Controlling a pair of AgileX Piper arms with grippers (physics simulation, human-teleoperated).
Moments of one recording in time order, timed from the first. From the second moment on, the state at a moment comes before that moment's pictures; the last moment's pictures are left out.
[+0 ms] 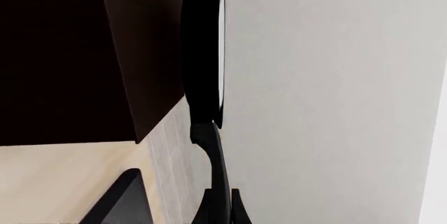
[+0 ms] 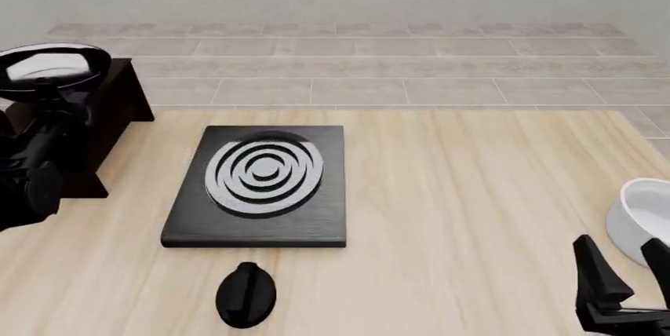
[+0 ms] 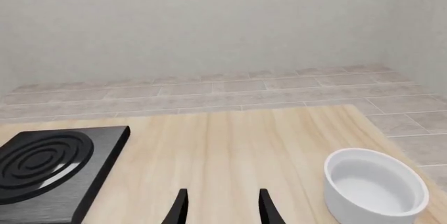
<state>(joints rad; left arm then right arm) 0.20 1.54 -0.73 -0.62 -1.41 -0.02 0.13 0.00 -0.09 0.06</state>
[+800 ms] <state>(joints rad) 0.21 1.57 -0.70 -0.66 -1.44 -0.02 0.17 0.00 -0.13 0.05</state>
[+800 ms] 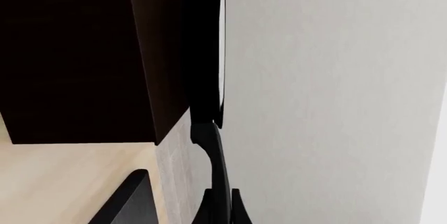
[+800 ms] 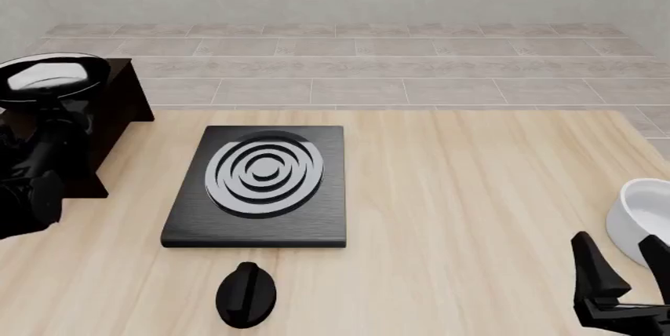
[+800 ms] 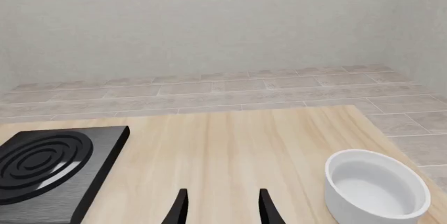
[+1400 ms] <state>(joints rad) 0.22 1.59 -0.69 -0.73 -1.47 -0.02 0.18 0.00 -0.14 0.05</state>
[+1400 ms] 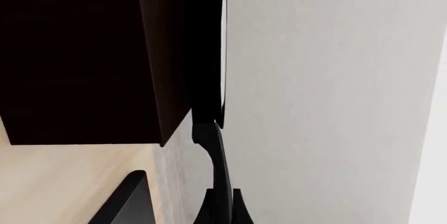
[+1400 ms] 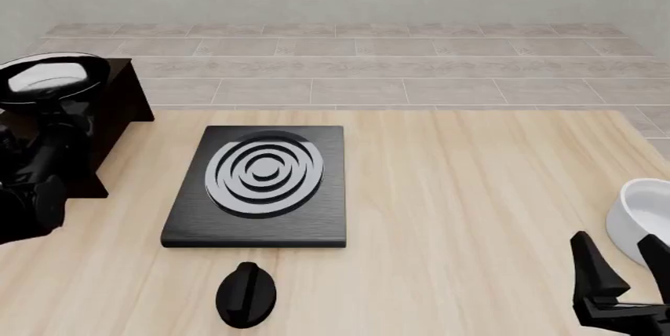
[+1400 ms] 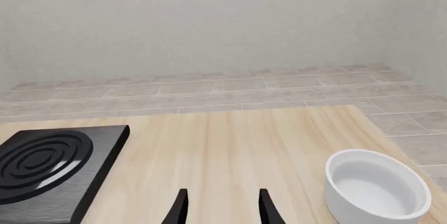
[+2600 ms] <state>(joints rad) 0.24 1.59 -0.67 -0.76 -1.45 -0.01 0.20 0.00 -0.16 0.05</state>
